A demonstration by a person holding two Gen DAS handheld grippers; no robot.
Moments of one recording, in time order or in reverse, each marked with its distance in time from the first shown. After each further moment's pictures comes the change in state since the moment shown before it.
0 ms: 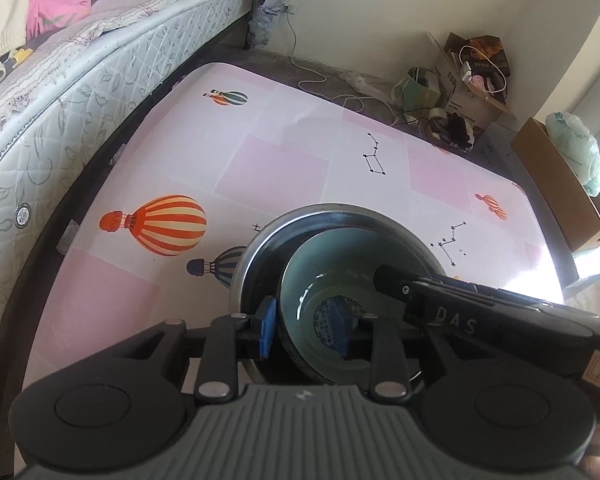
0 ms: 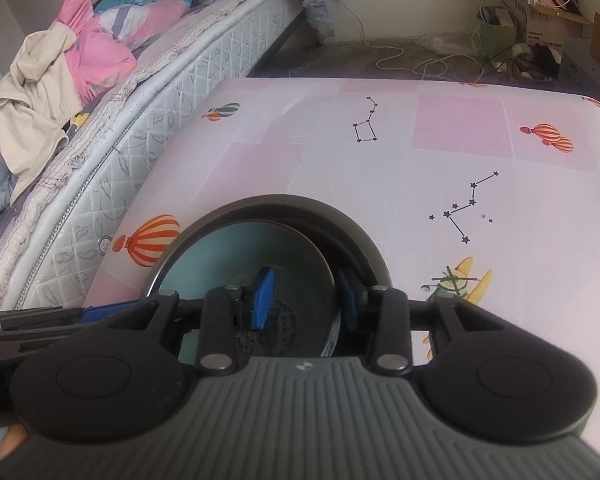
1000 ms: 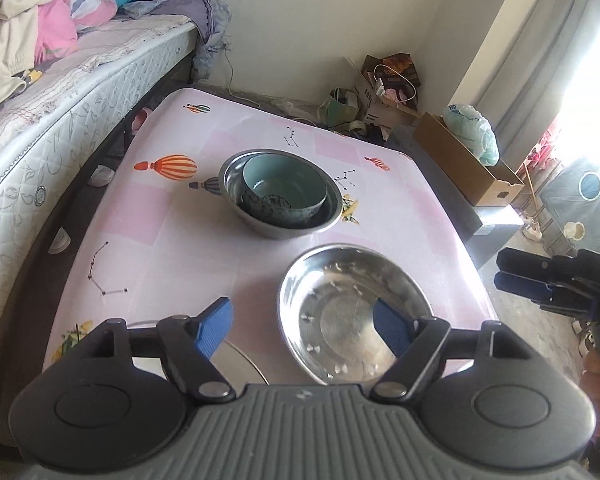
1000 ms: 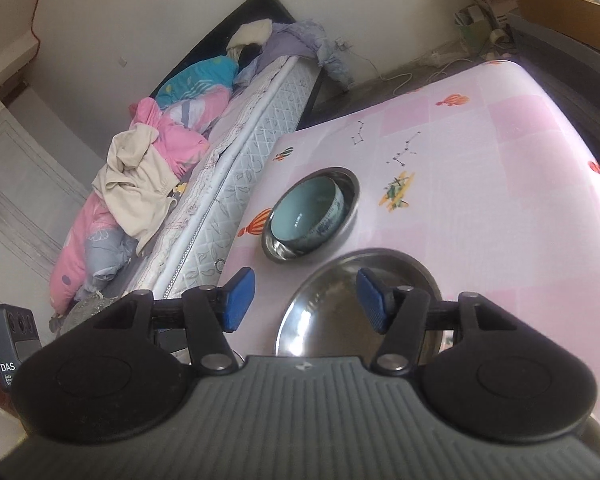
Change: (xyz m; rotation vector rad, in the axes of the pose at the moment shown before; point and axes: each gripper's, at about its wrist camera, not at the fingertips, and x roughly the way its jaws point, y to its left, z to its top) left arm -0.187 0.015 -0.162 0.110 -0.119 -0.181; right arm -0.283 -0.069 -0.162 0.257 -0.180 0.242
